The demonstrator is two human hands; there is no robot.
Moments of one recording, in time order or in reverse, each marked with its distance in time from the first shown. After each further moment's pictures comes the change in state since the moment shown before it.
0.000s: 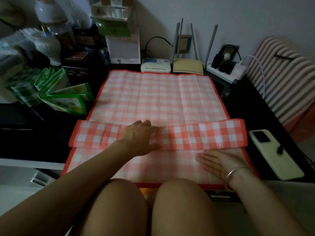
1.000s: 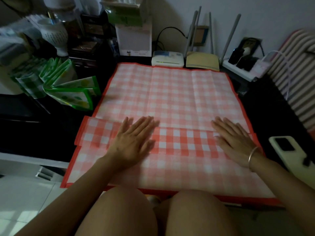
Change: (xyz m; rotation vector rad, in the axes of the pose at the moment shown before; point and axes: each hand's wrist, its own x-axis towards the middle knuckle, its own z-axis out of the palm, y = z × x) left_hand -0.025 -0.050 0.056 -0.036 0.167 0.033; right_hand 0.112 -0.036 -0.028 -1.688 -0.031 -0.937
